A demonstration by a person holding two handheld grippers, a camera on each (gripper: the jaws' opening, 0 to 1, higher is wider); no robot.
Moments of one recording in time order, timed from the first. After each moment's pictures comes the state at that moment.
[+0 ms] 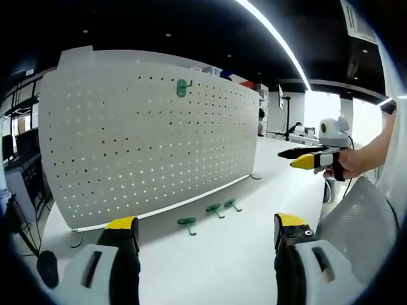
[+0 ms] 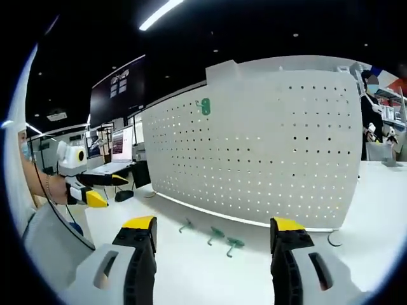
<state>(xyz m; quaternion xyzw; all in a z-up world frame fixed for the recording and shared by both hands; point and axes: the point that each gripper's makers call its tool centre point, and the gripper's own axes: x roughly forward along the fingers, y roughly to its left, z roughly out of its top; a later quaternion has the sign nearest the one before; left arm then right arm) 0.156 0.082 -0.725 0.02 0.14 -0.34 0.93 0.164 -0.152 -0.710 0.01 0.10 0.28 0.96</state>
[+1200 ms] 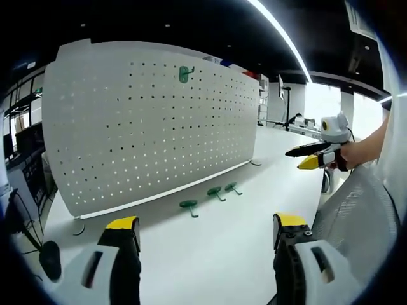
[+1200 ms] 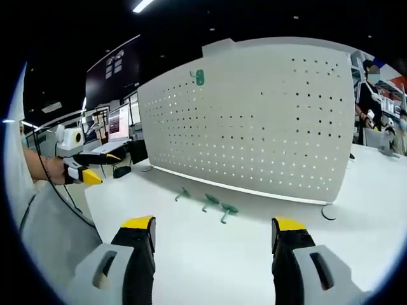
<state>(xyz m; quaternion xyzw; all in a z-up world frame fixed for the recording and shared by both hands) 0.143 0.096 -0.745 0.04 0.17 -0.34 0.92 0.144 -0.170 -0.750 0.00 0.18 0.27 0.95</state>
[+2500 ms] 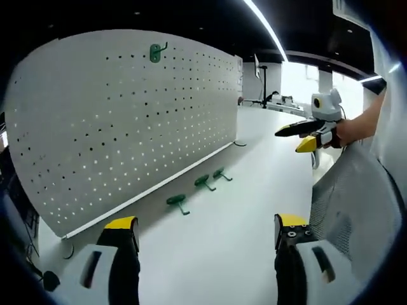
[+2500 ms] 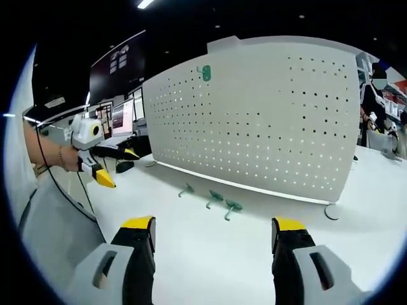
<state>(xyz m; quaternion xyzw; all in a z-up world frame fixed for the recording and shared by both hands) 0.166 0.073 -0.767 0.10 0.21 -0.42 0.88 0.139 -0.164 -0.755 -0.02 0.18 0.28 0.94</state>
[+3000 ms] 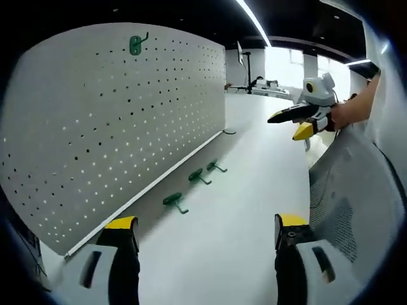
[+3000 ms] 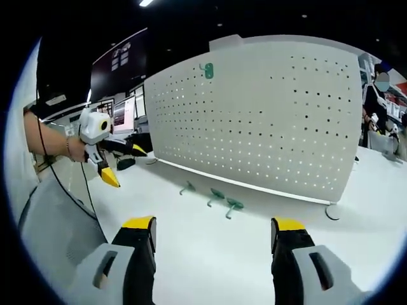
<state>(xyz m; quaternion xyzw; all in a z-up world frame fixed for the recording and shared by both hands) 0.174 0.066 -0.778 0.16 0.24 -0.46 0.84 0.137 -0.161 -0.757 -0.03 0.19 0.29 0.94</state>
